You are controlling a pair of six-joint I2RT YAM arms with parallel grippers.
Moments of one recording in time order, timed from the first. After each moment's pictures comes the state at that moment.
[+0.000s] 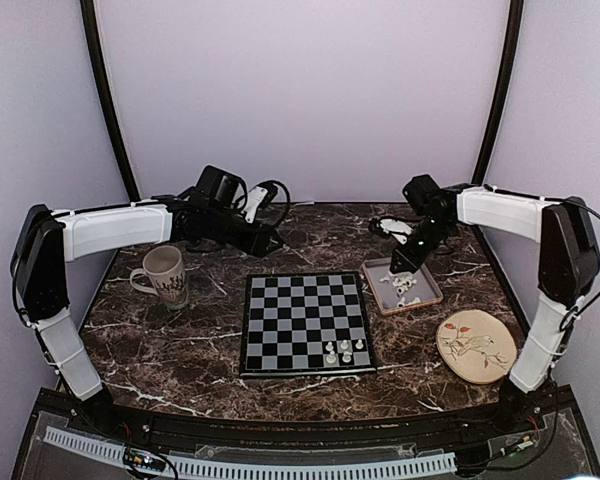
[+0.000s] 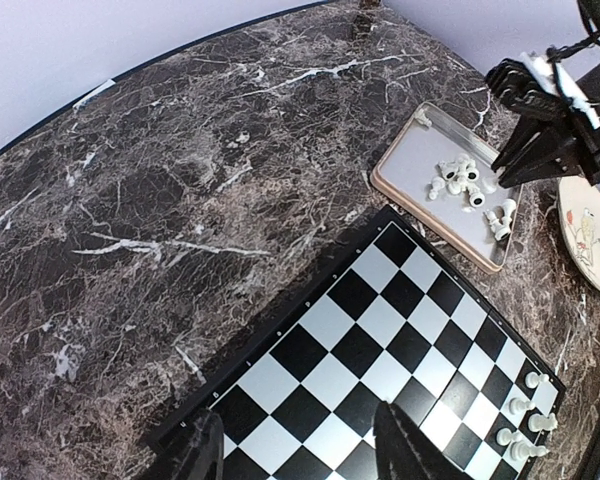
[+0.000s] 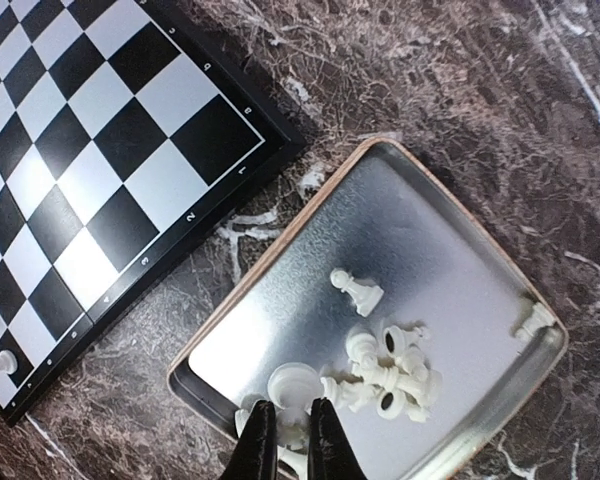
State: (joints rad) left arm -0.63 1.76 1.36 -0.30 0.22 -0.06; right arm 0.41 1.84 1.41 -0.82 -0.22 -0.48
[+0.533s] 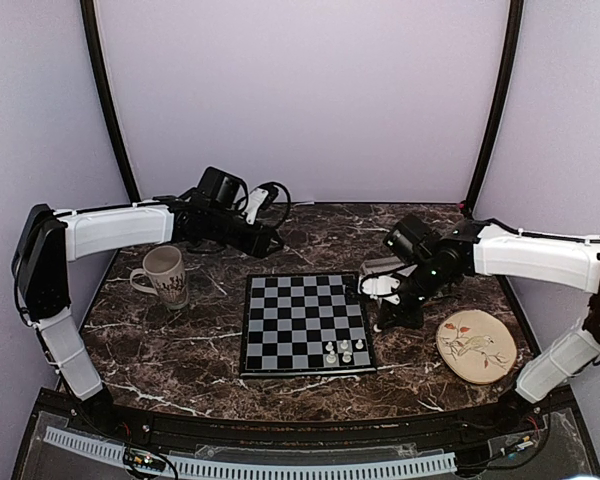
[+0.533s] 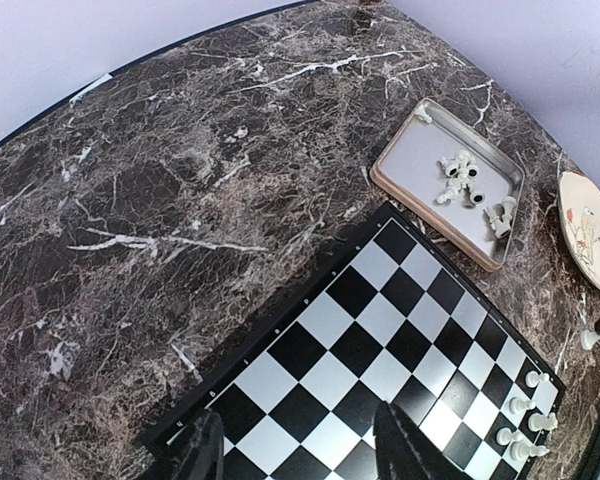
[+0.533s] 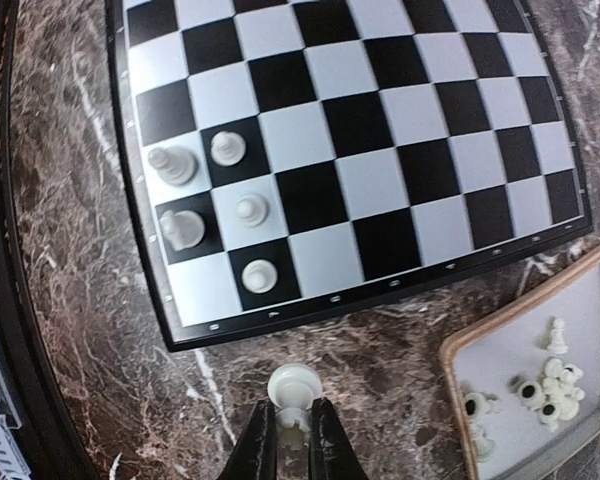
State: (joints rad) left arm -0.63 1.76 1.36 -0.30 0.23 -0.06; right arm 0.76 1.47 1.08 -0.83 -0.21 -0.59
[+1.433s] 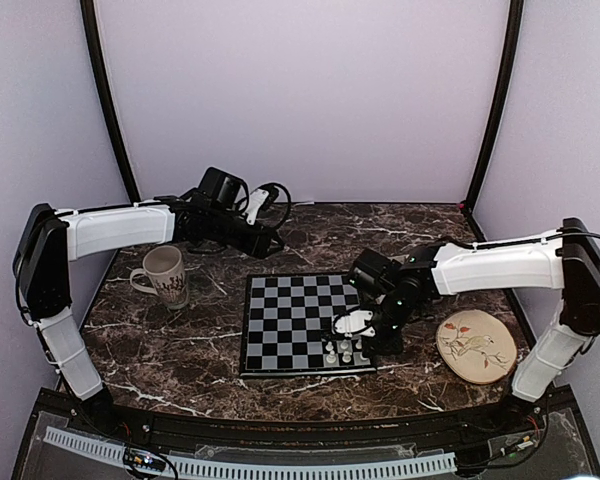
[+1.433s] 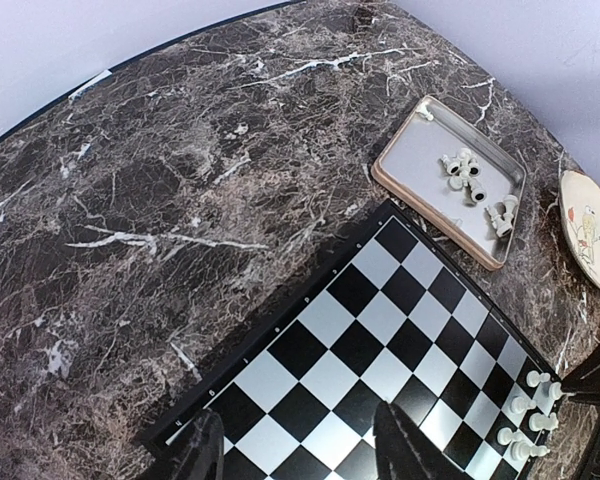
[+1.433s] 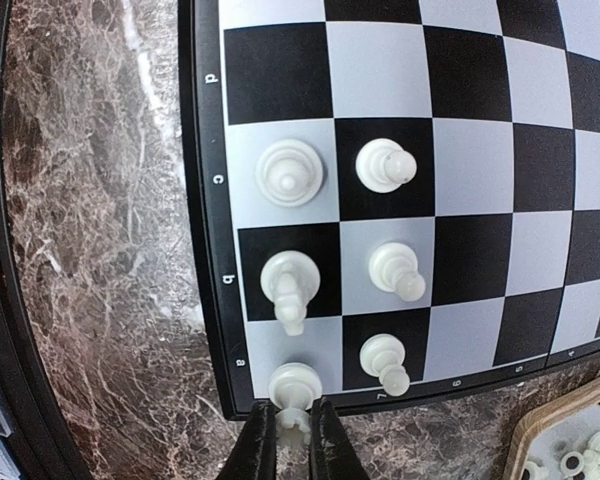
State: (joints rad) left arm -0.63 1.77 1.36 -0.30 0.23 -0.06; right arm 0.96 1.64 1.07 -0.81 -0.13 -0.60
